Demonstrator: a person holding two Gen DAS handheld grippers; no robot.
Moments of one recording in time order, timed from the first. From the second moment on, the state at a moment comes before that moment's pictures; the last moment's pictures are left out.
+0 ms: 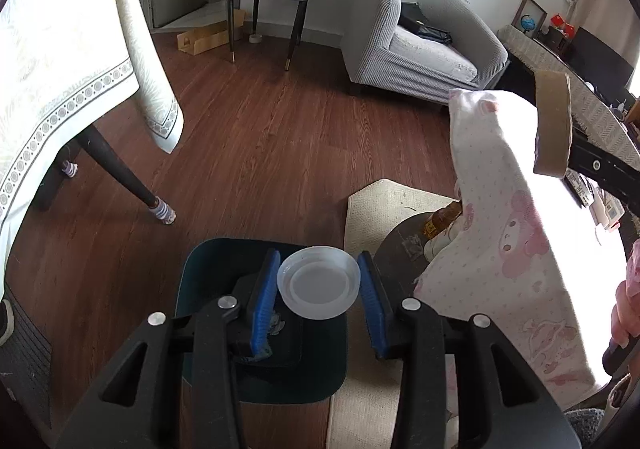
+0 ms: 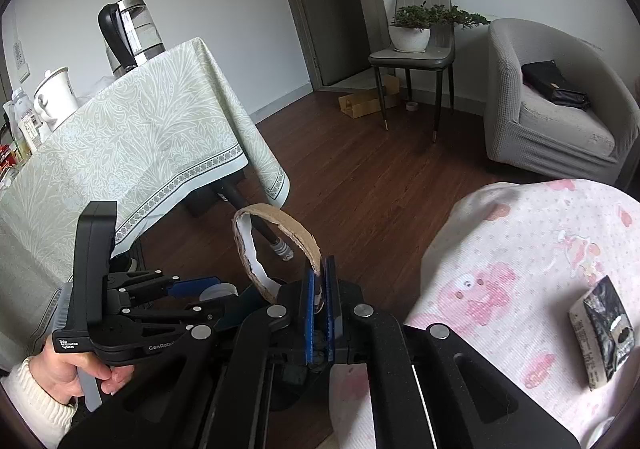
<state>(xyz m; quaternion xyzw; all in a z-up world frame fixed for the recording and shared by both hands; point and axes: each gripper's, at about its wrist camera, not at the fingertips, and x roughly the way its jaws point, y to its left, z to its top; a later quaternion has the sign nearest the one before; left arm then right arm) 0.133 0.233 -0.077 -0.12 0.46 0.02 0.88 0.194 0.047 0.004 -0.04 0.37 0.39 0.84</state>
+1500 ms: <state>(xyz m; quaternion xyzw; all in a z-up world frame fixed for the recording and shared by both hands) 0.069 0.328 -0.061 -0.16 0.43 0.06 0.89 0.182 0.201 -0.105 -0.12 0.48 0.41 0.77</state>
